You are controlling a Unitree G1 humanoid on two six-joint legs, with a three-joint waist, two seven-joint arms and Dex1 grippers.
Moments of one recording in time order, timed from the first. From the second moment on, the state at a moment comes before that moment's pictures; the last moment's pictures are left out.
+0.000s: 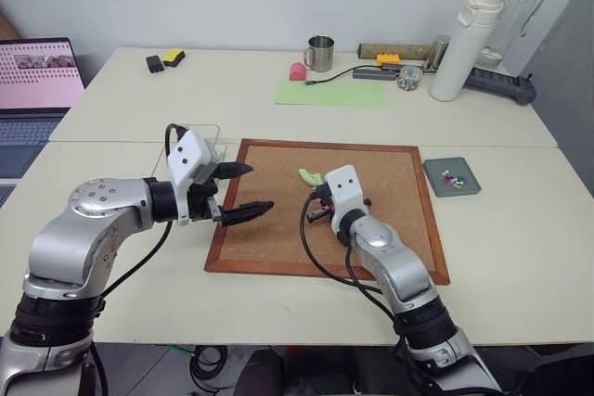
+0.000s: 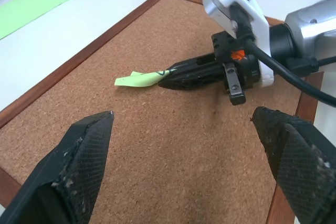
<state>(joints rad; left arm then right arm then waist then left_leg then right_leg) -0.38 0.80 0.13 -0.30 -0.56 0.74 -0.96 -0.40 -0.03 0.35 -0.07 -0.02 0.55 0.14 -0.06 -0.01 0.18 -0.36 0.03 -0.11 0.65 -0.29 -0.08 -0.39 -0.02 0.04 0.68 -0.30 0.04</state>
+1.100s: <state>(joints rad) -0.65 0.50 0.21 -0.07 -1.03 1.21 -0.69 -0.44 -0.44 0.34 -0.16 -0.33 -0.28 0.40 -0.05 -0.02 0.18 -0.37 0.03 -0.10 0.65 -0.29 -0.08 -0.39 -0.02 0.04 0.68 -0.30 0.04</state>
